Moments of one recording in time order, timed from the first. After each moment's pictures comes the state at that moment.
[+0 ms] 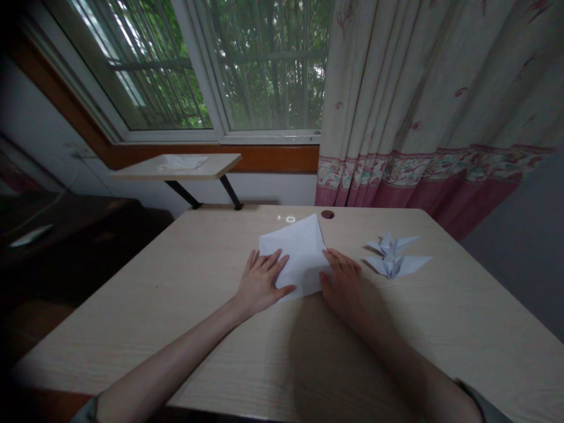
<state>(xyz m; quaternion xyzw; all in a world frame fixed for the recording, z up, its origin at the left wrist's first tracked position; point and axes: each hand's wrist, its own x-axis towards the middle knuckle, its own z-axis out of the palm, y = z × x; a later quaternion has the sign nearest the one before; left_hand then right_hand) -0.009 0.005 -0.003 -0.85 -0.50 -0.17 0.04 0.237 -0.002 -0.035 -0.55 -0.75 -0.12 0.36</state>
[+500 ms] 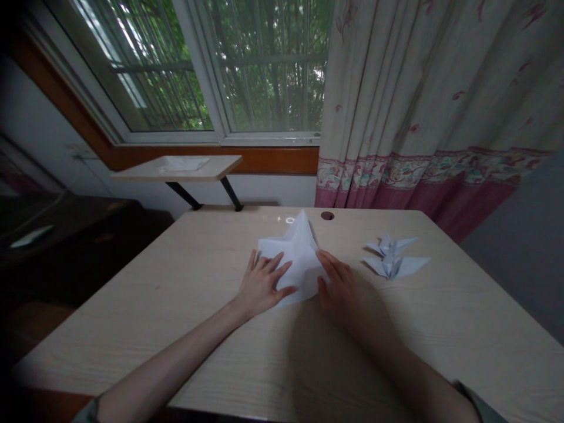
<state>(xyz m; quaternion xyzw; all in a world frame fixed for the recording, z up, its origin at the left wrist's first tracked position) -0.008 0.002 0.000 -0.85 -0.49 -0.16 0.05 0.228 -0.022 -0.008 -0.48 -0.78 -0.05 0.40</state>
